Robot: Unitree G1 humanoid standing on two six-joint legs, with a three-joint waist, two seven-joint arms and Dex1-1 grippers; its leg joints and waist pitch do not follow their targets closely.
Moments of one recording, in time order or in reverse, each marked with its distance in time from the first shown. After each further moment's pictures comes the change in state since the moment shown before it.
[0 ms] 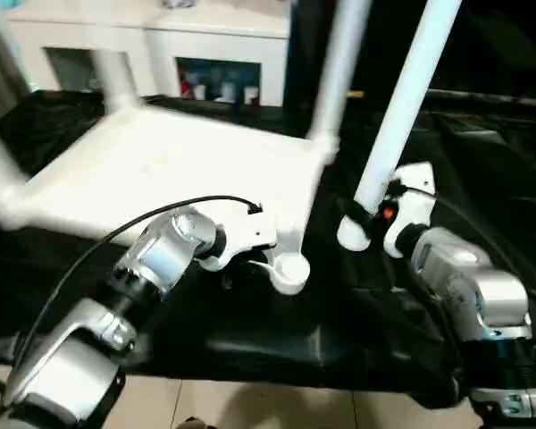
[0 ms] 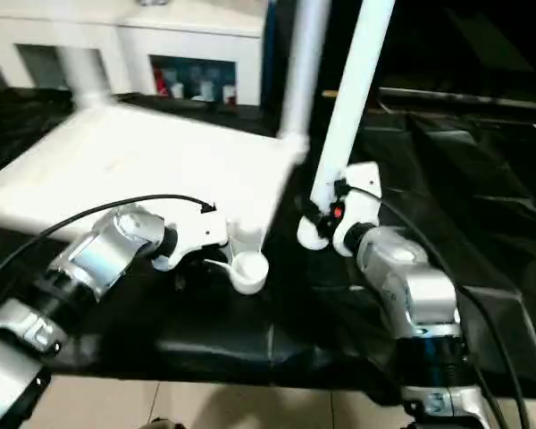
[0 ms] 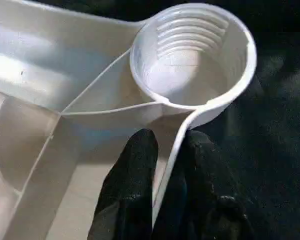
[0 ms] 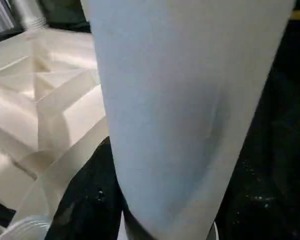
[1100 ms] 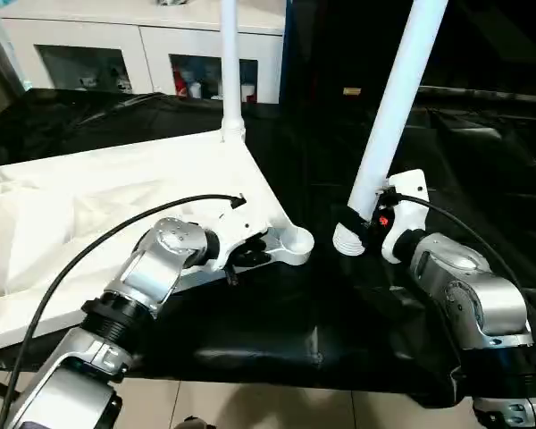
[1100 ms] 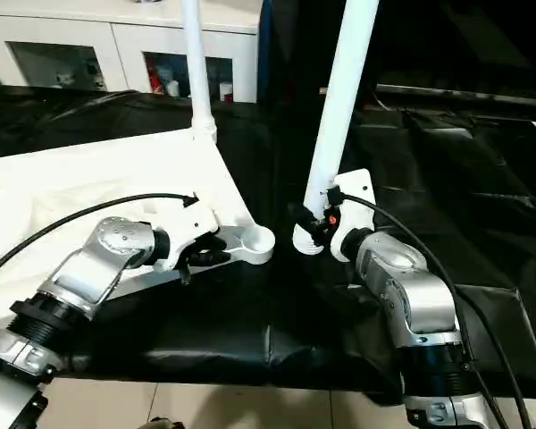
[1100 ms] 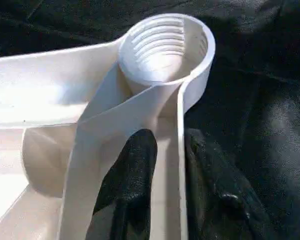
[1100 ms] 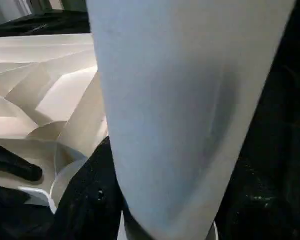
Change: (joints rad) left arm 0.088 0.021 0.096 -0.046 -0.058 -0.117 0.110; right arm 0.035 -0.021 0.033 -0.012 -0.018 -0.038 0.073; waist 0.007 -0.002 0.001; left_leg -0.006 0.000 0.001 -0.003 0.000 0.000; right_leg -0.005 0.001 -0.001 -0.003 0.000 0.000
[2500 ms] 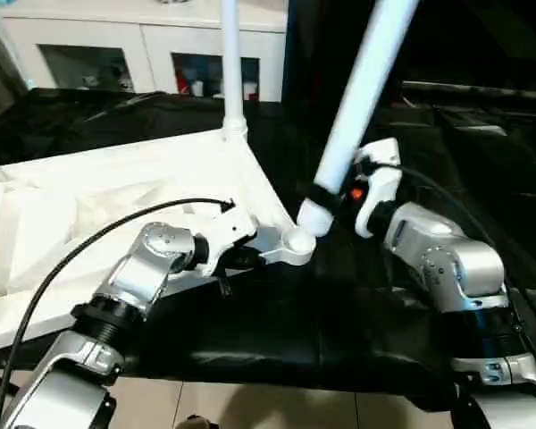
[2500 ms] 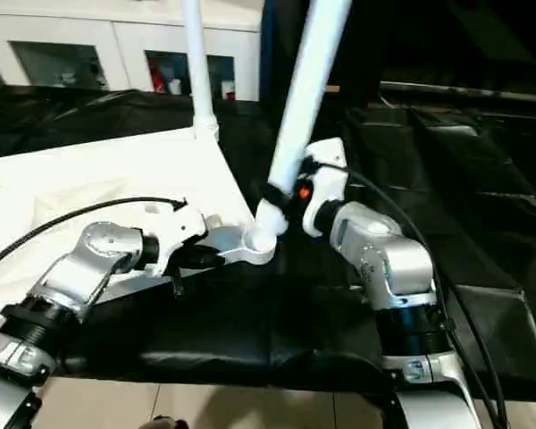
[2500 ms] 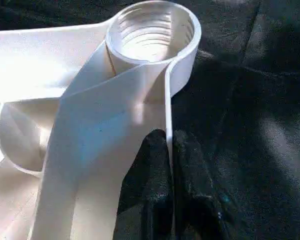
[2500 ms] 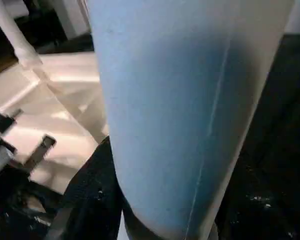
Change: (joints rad) left arm 0.016 -0.003 0.037 0.059 -0.065 -0.061 -0.084; right arm -0.183 0.047 0.053 0.126 0.058 0.075 0.105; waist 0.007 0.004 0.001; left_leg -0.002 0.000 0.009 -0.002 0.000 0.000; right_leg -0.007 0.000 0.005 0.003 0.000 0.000
